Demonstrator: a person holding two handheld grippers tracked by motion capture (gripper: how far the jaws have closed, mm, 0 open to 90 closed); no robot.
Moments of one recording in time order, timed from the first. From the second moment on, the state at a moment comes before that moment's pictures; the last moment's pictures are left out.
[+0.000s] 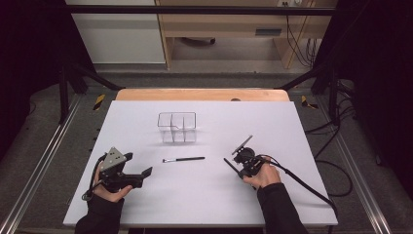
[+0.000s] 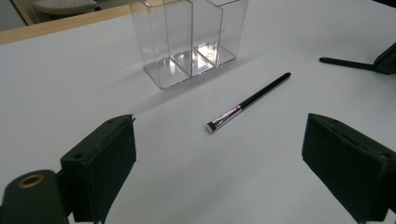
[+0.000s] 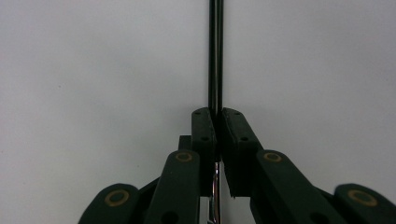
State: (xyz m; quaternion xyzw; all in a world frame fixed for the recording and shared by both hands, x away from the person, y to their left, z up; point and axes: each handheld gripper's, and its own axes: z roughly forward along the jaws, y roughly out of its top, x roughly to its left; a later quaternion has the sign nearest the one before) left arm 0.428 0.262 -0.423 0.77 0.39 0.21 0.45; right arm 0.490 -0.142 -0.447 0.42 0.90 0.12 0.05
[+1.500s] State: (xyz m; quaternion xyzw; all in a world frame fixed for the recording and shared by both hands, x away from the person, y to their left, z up) left arm 0.431 0.231 -0.412 0.82 0.33 0.22 0.42; right arm 0.481 -0.124 -0.381 0.35 0.91 0.22 0.03
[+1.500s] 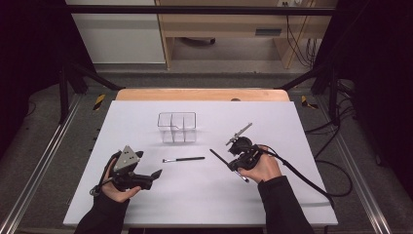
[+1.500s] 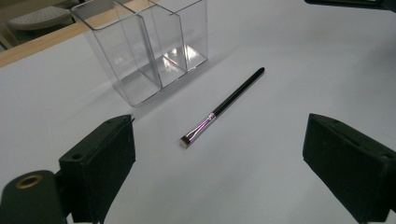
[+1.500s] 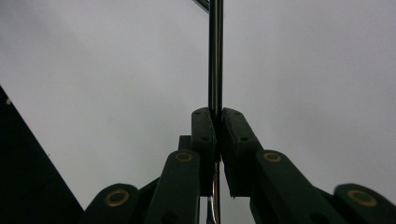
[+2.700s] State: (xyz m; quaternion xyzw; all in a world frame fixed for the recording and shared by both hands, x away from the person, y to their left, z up) left arm 0.438 0.163 -0.385 0.89 0.18 0.23 0.36; right arm 0.477 -0.106 -0.373 0.31 0.92 0.23 -0.01
